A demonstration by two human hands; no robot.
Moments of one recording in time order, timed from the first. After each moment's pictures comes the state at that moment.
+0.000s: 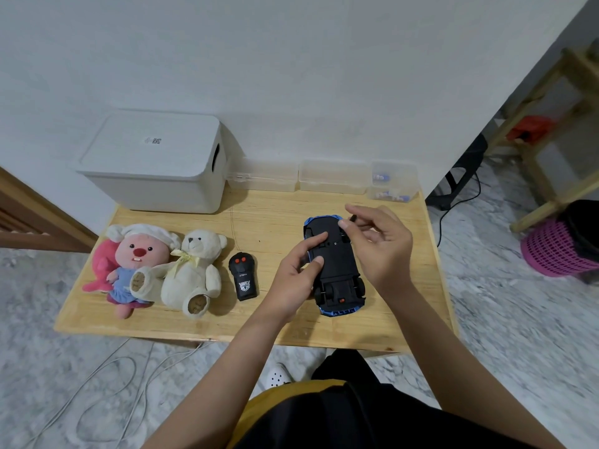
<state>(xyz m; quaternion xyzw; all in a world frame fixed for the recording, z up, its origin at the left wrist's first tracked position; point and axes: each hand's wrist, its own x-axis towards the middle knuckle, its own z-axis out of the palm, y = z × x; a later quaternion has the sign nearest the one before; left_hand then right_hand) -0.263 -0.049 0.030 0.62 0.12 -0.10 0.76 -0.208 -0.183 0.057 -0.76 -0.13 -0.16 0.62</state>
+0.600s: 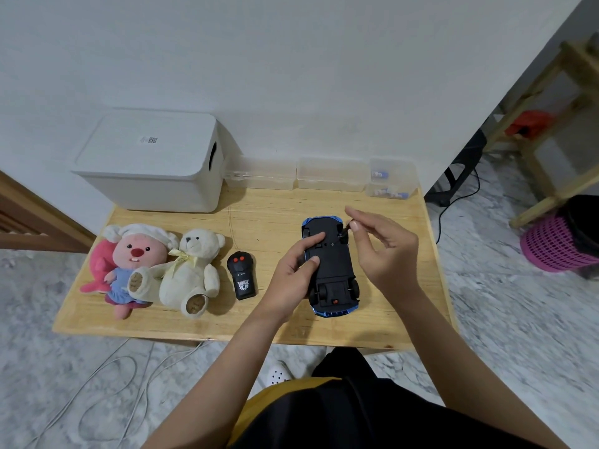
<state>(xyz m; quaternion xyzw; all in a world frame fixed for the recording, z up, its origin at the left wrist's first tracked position) -0.263 -0.049 0.028 0.62 0.13 -0.10 0.77 -0.210 -0.198 0.050 -0.79 -0.19 -0.23 0.54</state>
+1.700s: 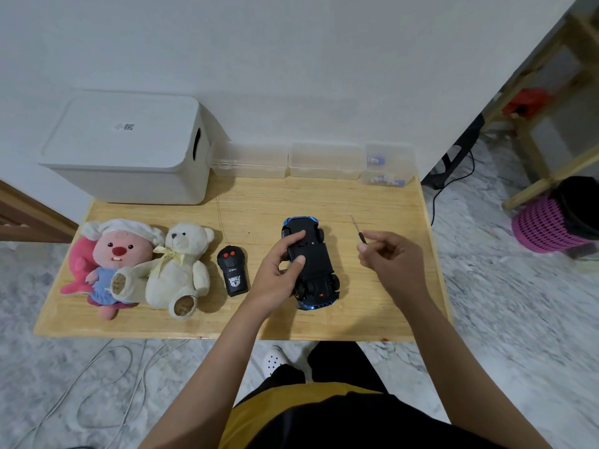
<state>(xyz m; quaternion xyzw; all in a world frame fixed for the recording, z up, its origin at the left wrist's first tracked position) -0.252 -0.029 -0.015 0.70 0.11 -0.09 0.70 -0.213 -0.227 0.023 -0.77 0.09 0.04 0.63</state>
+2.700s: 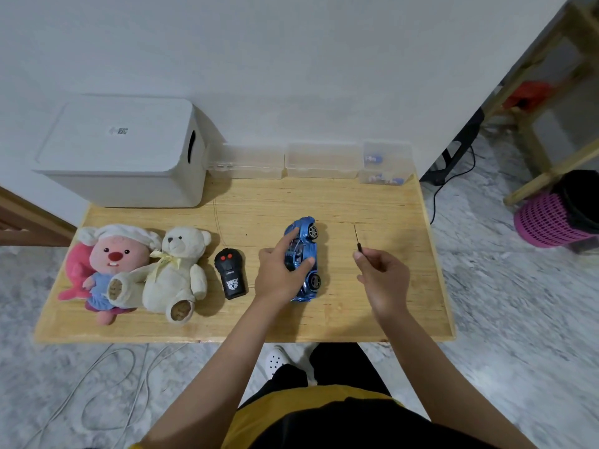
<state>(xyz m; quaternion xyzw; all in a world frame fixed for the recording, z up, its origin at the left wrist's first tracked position) -0.233 -0.043 -0.032 0.83 0.20 -0.08 0.52 -0.224 -0.213 -0.010 -0.73 0.25 0.01 0.63</state>
